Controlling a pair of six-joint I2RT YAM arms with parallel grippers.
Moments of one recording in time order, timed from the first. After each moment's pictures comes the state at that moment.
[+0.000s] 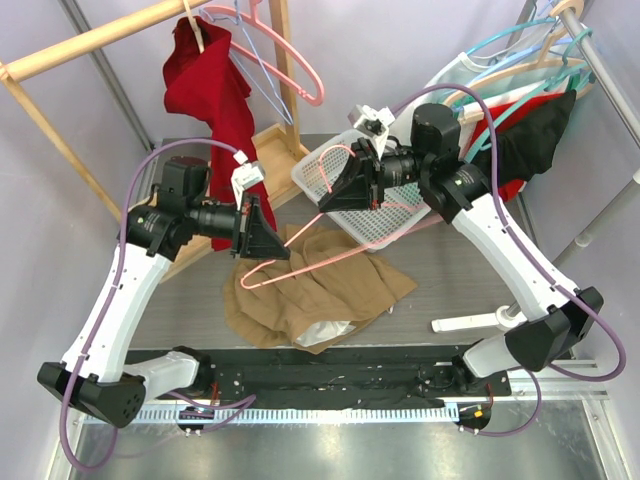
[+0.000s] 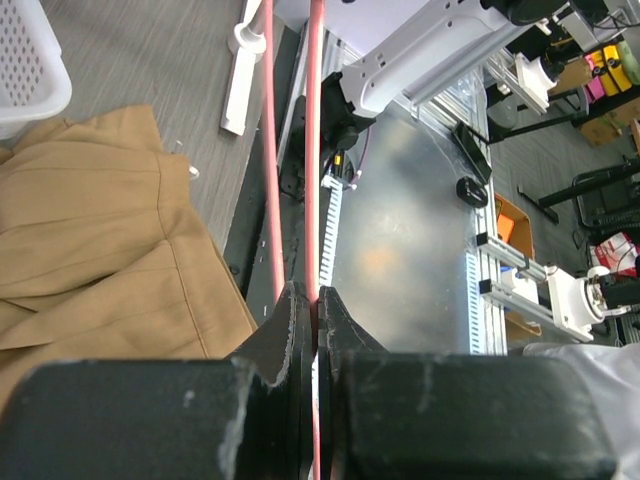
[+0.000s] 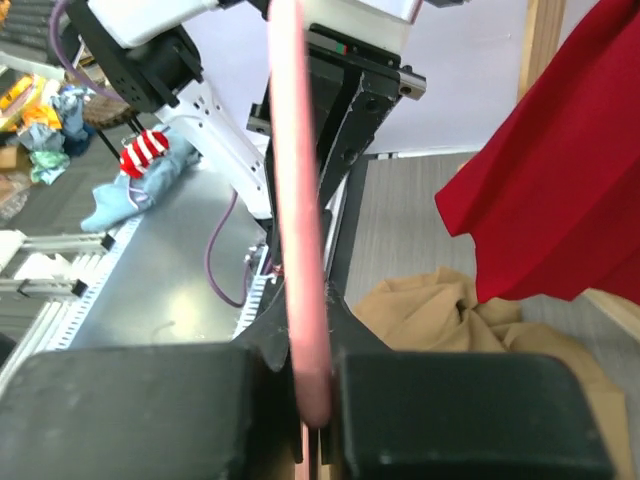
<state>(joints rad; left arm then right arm) -0.34 1.16 1.40 -0.91 1.17 0.00 0.53 1.45 1.60 -0.24 -1.24 0.13</state>
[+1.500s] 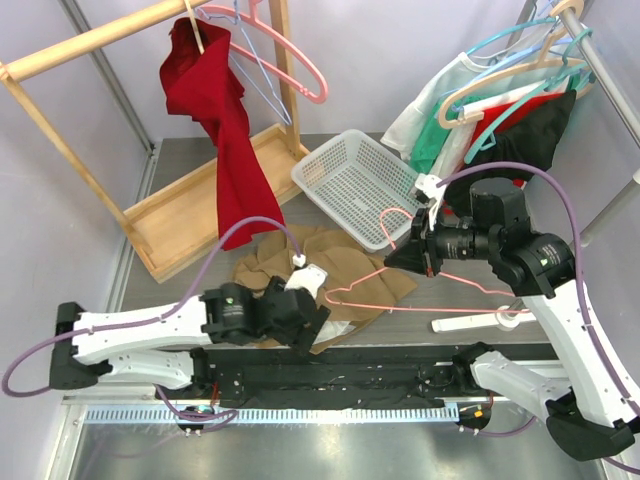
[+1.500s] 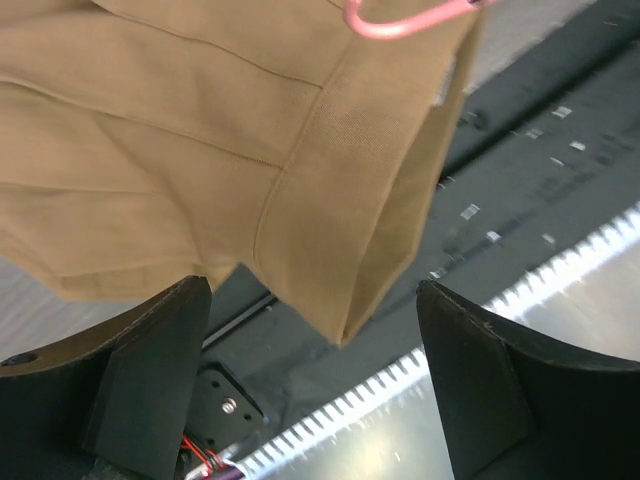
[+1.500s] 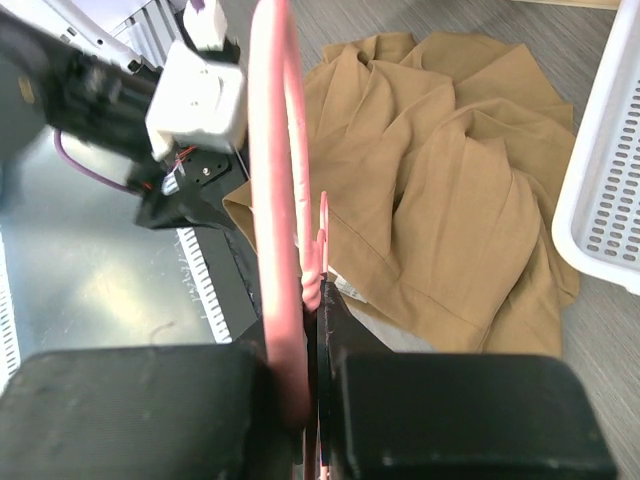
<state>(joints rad) -1.33 1.09 1.03 -0.96 -0.30 -0.65 0.44 0.95 1.34 -0.94 -0.72 -0.06</state>
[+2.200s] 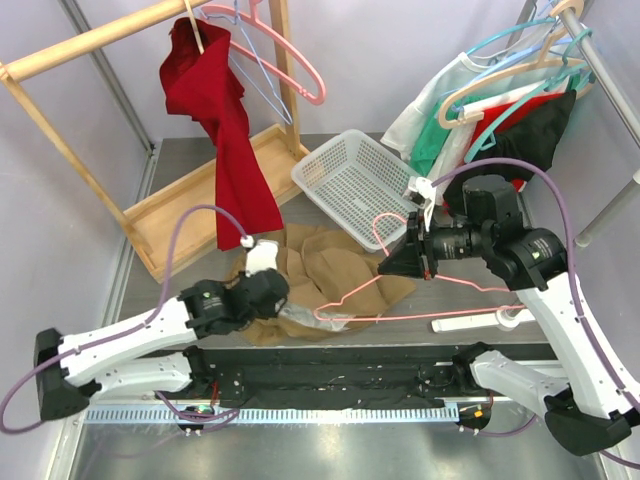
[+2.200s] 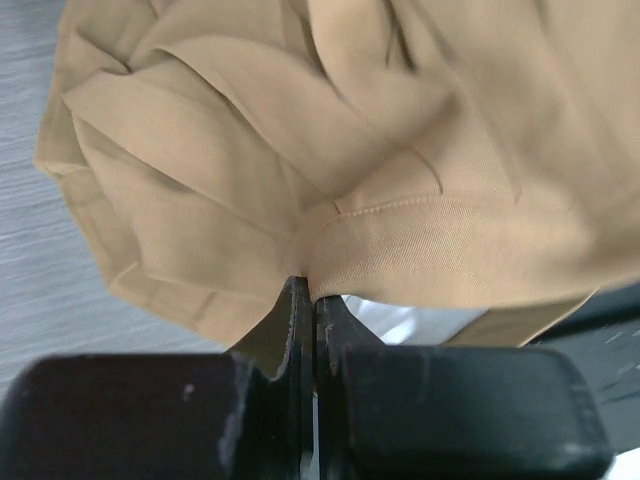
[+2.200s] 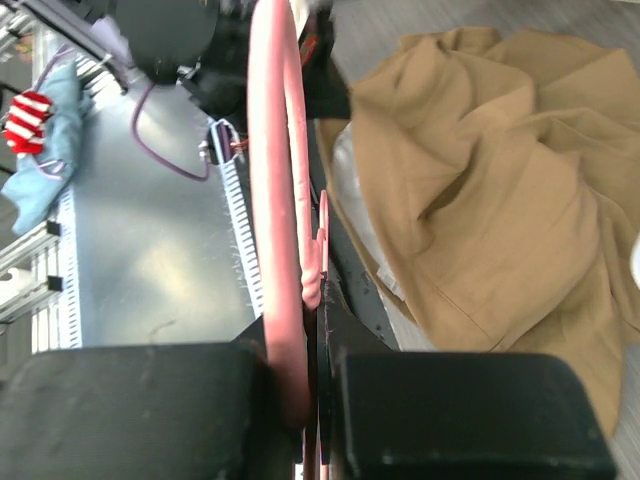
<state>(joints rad) -1.14 0.99 0.84 -0.87 -0.56 -0.80 0.44 0.98 1.34 -0.95 -0.86 -0.06</state>
